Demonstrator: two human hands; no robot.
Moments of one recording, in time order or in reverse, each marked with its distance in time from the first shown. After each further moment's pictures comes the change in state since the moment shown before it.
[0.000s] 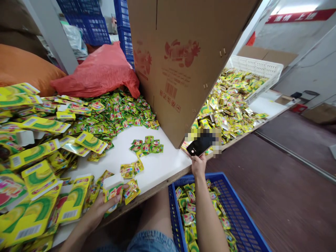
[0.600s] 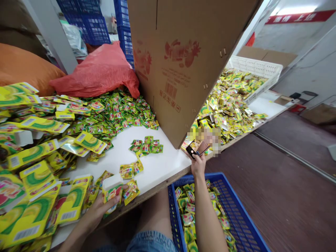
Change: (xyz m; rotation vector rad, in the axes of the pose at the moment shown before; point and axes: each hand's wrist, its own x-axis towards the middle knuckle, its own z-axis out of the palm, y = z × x) left_hand -0.002 0.004 0.002 -0.002 0.001 -0.045; right_hand 0.003 0.002 -0.002 0.017 0.012 0.012
